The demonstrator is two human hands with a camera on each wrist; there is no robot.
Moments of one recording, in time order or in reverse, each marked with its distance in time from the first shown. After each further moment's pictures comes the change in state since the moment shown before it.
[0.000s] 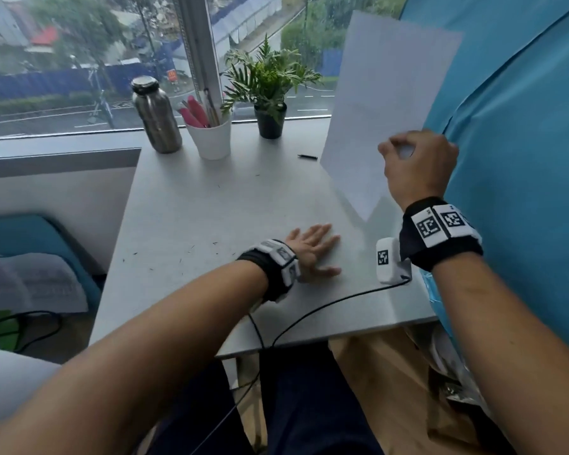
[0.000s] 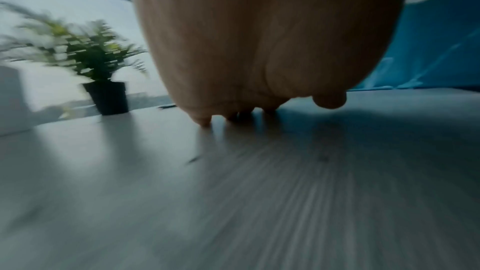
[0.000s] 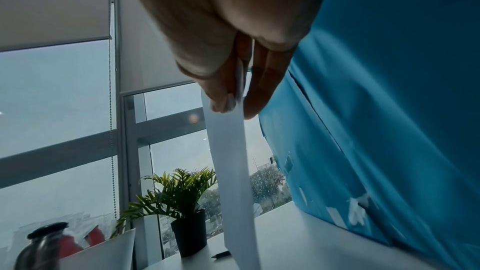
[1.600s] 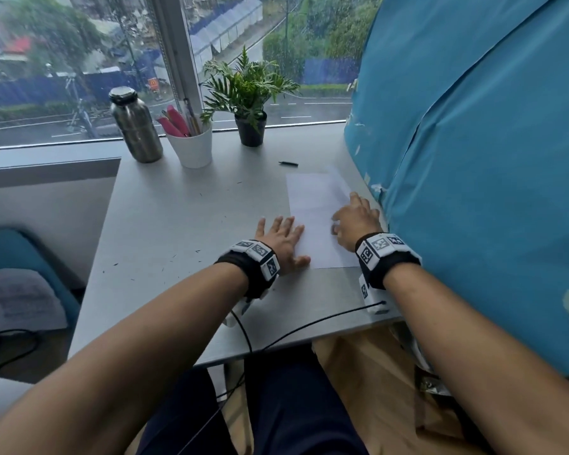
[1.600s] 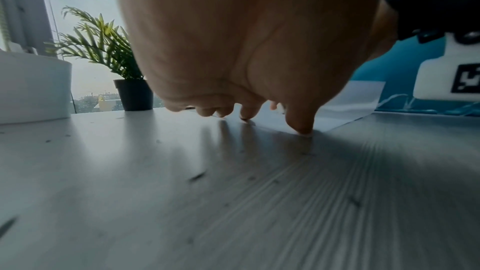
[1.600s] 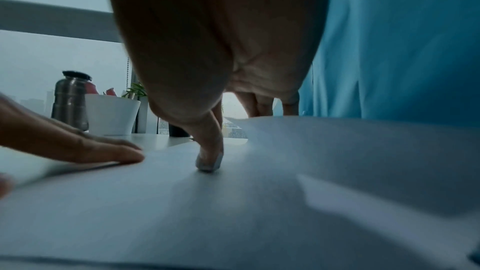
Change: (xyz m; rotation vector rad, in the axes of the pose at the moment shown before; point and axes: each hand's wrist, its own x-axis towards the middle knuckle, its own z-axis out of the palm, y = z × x) left_hand 0.005 -0.008 -0.011 0.028 0.060 -0.198; right_hand -0.053 0.039 0.054 -0.535 -0.736 -0.078
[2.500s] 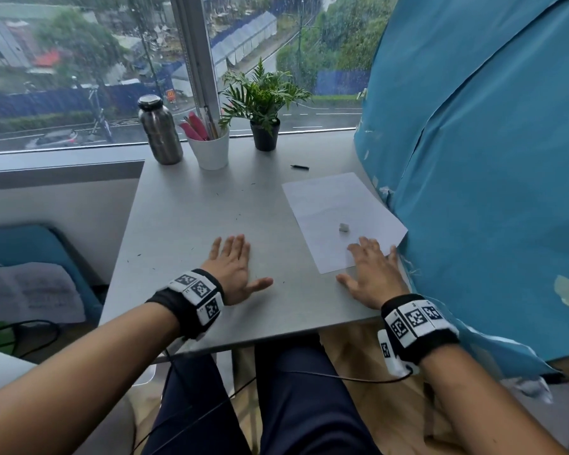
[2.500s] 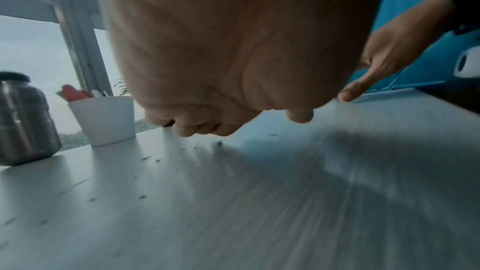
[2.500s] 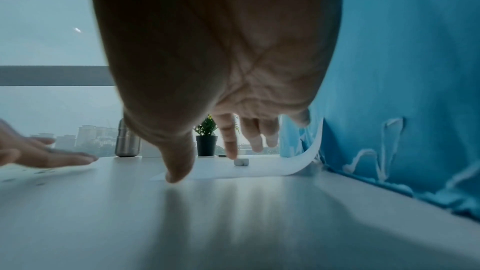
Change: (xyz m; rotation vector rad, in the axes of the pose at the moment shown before) left_hand -0.107 -0.057 0.025 0.094 -0.050 -0.165; right_hand -0.103 0.010 0.024 0.006 -0.081 -0.094
